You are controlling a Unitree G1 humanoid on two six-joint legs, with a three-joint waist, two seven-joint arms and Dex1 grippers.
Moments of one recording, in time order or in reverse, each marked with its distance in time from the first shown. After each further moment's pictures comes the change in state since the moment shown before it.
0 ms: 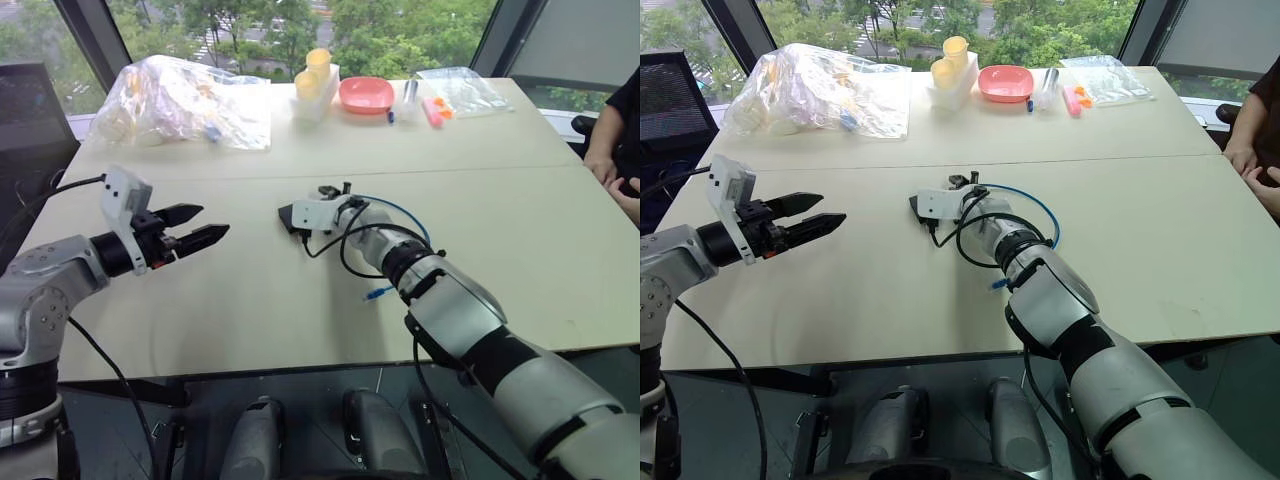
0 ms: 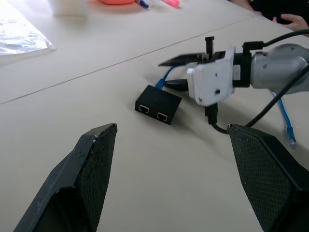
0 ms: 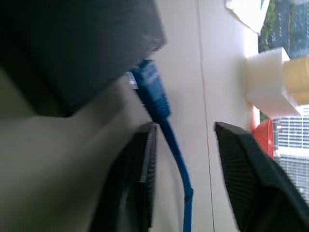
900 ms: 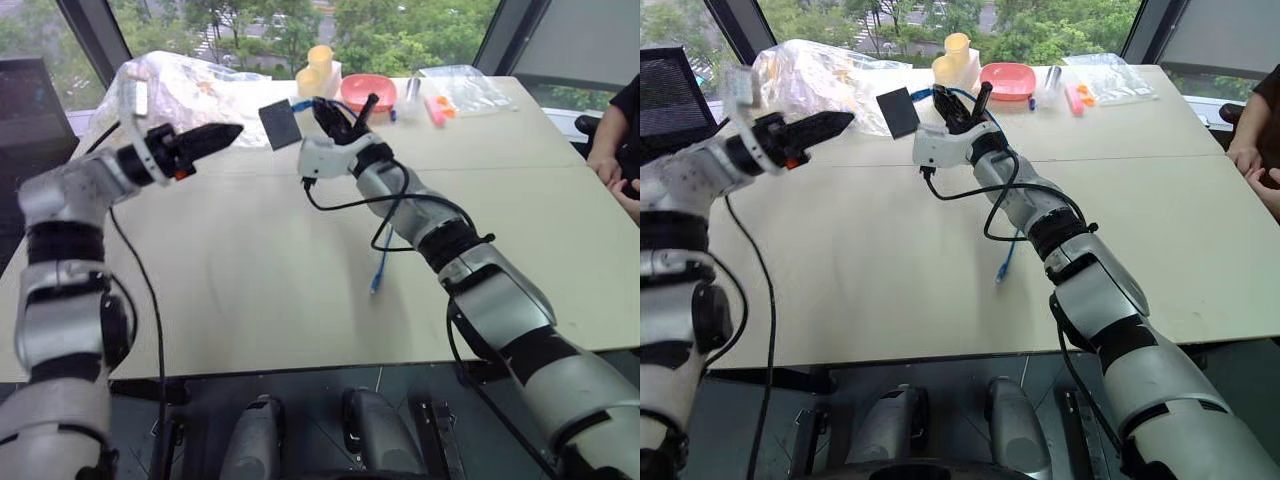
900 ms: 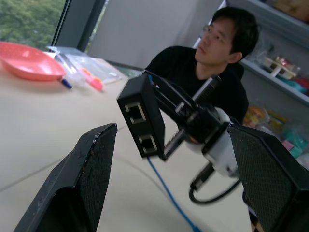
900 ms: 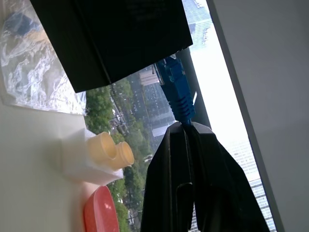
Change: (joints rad) left arm -0.848 -0.153 -0.160 1.124 0.096 -0.159 -0.463; right arm 0.047 -0.240 -0.084 -0.532 -0.020 -0.156 -0.327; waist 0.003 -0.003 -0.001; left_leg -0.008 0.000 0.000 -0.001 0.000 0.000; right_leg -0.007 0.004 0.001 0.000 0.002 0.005
